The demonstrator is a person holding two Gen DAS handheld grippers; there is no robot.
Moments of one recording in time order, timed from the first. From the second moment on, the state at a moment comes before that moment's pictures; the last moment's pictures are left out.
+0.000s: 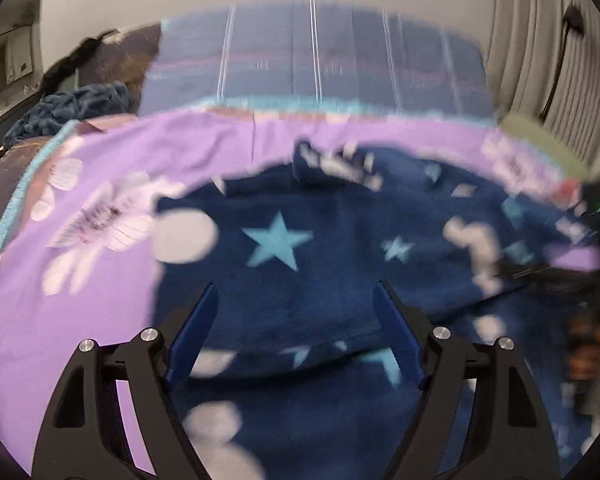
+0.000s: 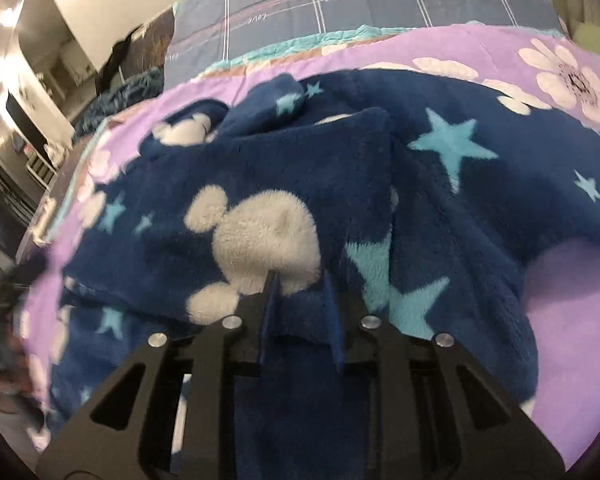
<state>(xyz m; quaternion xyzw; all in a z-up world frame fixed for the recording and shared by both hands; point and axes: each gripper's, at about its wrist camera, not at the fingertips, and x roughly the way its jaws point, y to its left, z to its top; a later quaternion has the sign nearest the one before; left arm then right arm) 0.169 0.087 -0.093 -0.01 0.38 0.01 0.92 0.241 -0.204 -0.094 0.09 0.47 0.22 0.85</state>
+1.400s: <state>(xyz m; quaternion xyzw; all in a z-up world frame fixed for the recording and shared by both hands) 0.182 0.079 -0.131 0.01 0.42 0.03 0.91 0.260 -0.508 -0.007 0.24 0.35 -0.11 0.90</state>
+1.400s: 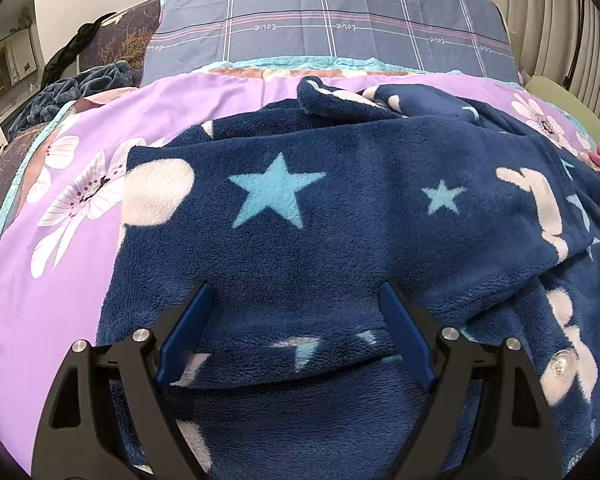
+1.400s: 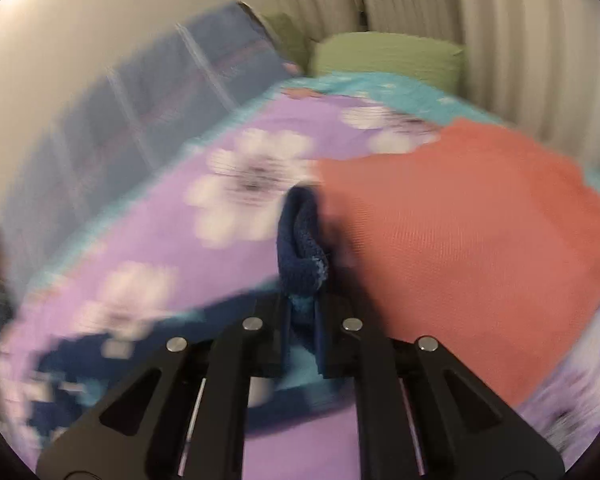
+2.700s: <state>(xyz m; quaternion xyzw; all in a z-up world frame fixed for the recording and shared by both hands) 0.241 0.013 -0.112 -0.22 0.46 -0.19 0.84 0.199 -0.168 -0.098 0.13 0.41 0.32 0.85</state>
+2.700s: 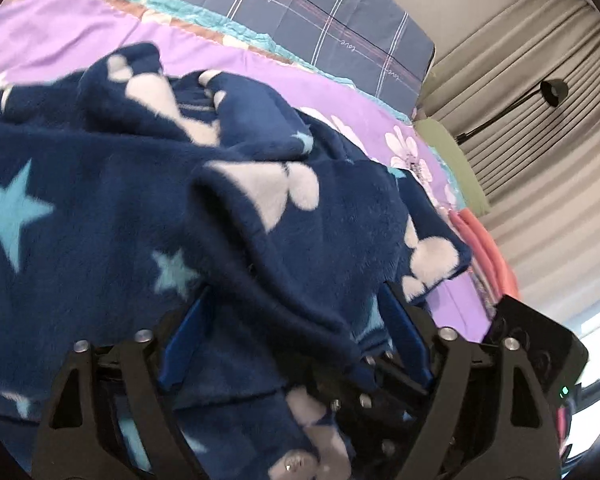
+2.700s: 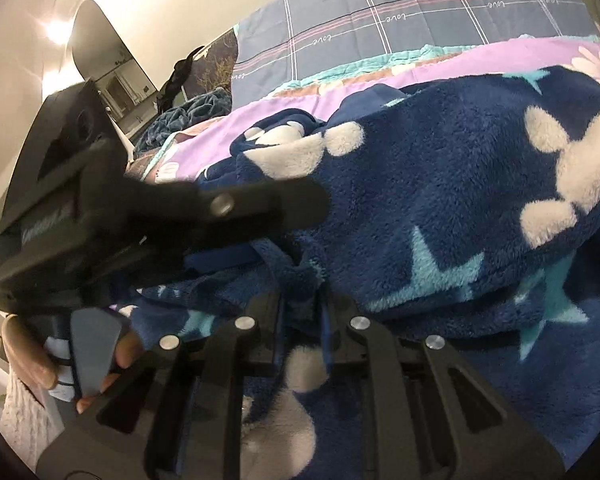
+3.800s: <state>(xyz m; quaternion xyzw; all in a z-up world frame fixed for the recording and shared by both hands) 0.182 0.158 -0.031 -0.11 0.37 -0.02 0.92 0.197 -0.232 -0.107 0.16 0.42 0.22 0.86</state>
